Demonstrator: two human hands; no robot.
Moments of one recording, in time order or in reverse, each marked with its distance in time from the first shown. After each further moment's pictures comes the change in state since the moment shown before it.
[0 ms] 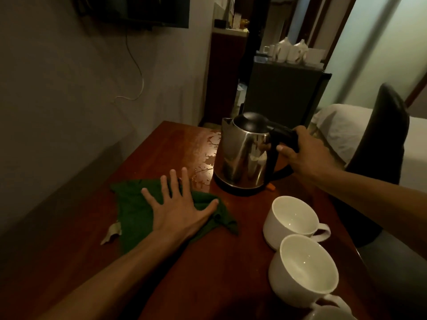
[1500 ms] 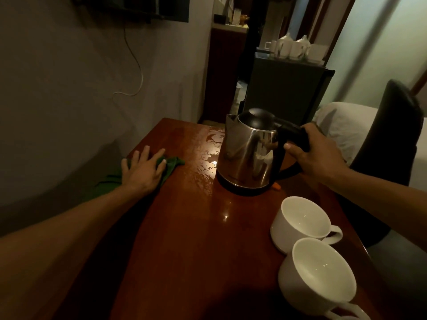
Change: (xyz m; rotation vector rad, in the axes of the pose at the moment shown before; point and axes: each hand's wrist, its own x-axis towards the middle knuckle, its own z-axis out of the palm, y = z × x) left_hand 0.108 -0.094 -0.020 -0.067 0.018 -0.009; right_hand 0.006 0.015 0.010 0.075 0.037 -0.060
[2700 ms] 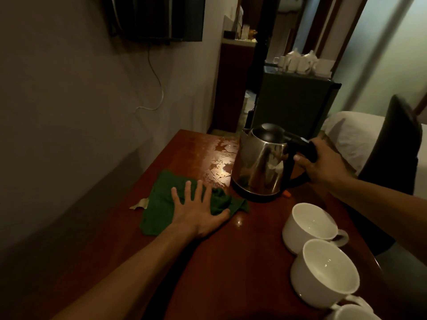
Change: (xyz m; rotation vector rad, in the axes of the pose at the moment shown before) left_hand -0.099 0.074 0.007 0.156 -0.230 0.172; right_hand -0.008 -0.016 -0.006 0.131 -0.019 0.103
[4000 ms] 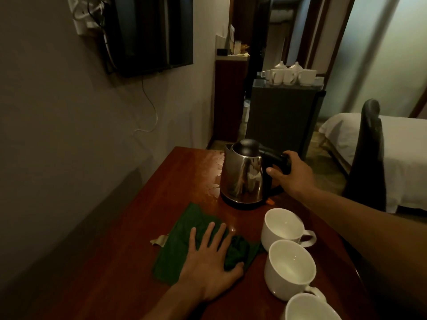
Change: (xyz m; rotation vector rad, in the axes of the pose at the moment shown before) left_hand -0.092 0.069 0.015 0.074 -0.009 0.208; right_hand -0.014 -0.005 -0.008 0.110 0.006 0.123
